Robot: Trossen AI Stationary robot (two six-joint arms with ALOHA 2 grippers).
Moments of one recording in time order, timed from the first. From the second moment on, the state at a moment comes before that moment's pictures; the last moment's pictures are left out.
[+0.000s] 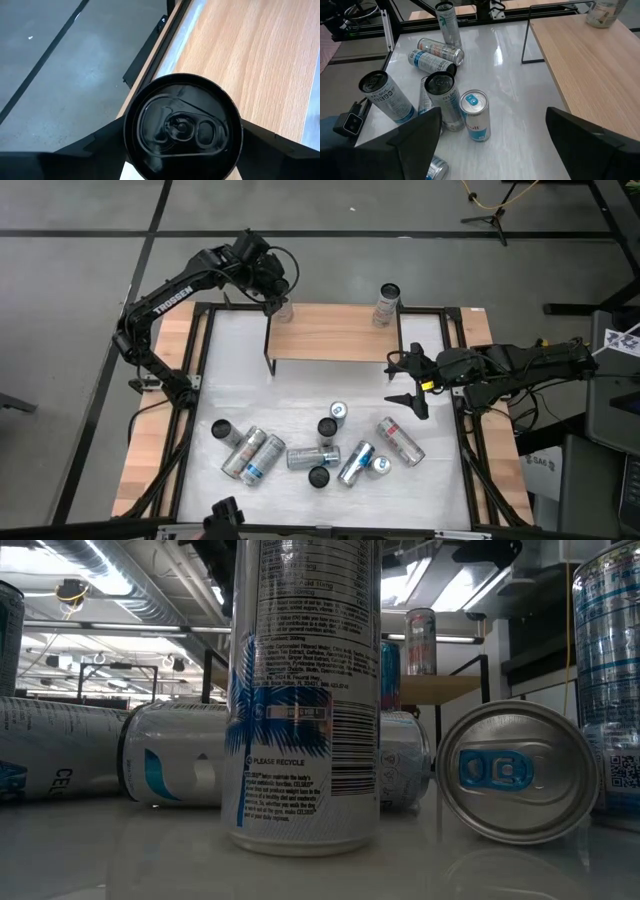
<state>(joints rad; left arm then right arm) 0.74 1.55 1.65 -0.96 0.13 0.26 0.19 0.93 1.00 -0.59 0.14 0.20</state>
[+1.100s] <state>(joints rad) 0.74 1.55 1.65 -0.92 0.11 0.26 0.19 0.93 1.00 -0.60 0.14 0.20</state>
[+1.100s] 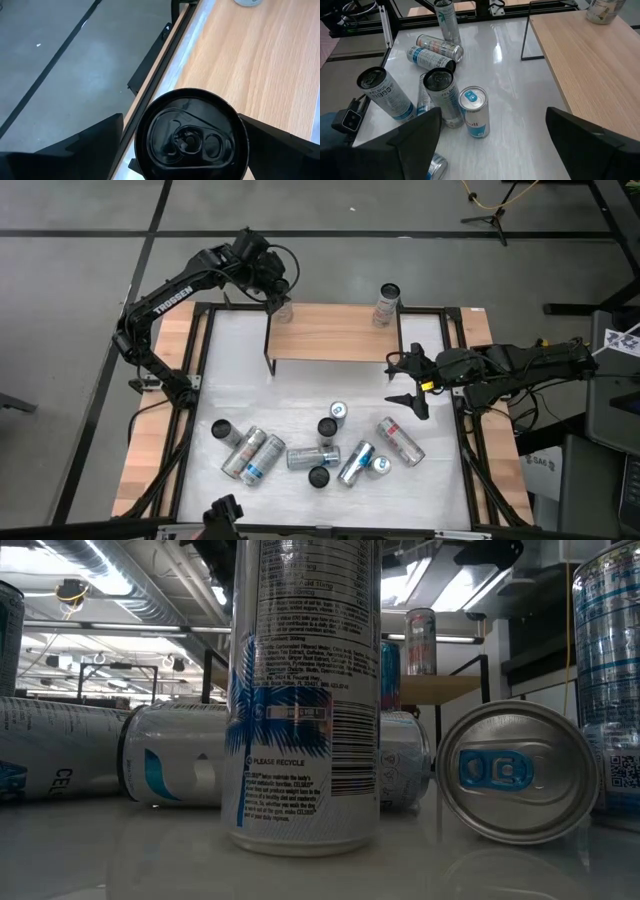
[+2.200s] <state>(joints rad) 0.71 1.38 1.65 -0.79 0.12 0.18 0.19 0.93 1.00 -0.60 0.14 0.20</state>
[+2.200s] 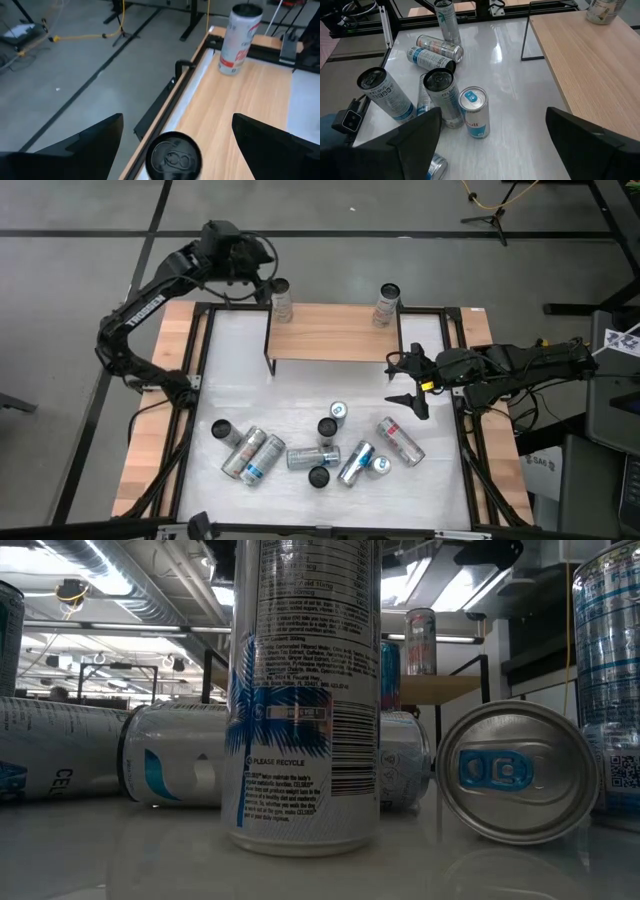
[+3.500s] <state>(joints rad) 0.03 1.45 1.65 -0.71 -0.22 -0.20 0.19 1.02 1.00 -0.54 0.01 0.01</state>
